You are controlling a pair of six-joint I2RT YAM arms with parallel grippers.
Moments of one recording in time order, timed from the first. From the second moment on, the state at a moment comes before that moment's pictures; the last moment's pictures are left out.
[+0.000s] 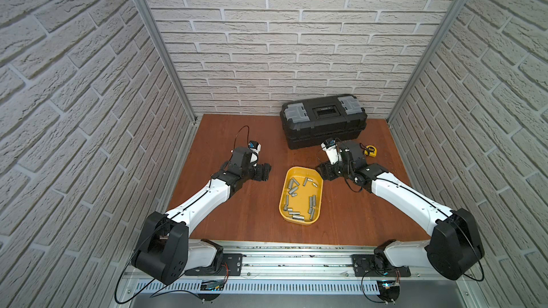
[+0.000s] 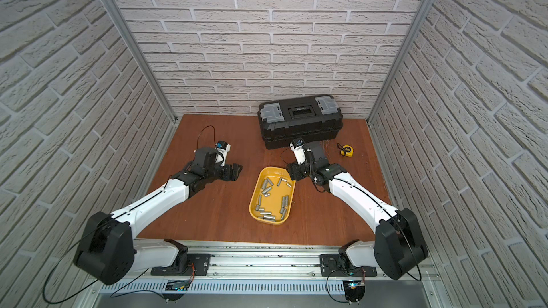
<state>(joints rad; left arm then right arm) -0.44 1.30 0.76 -0.18 0.10 -0.22 0.43 1.37 0.95 -0.41 -0.10 0.06</state>
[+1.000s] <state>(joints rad) -0.63 1.47 0.75 -0.13 0.16 -0.42 0.60 1.88 1.22 -0.49 -0.09 0.11</state>
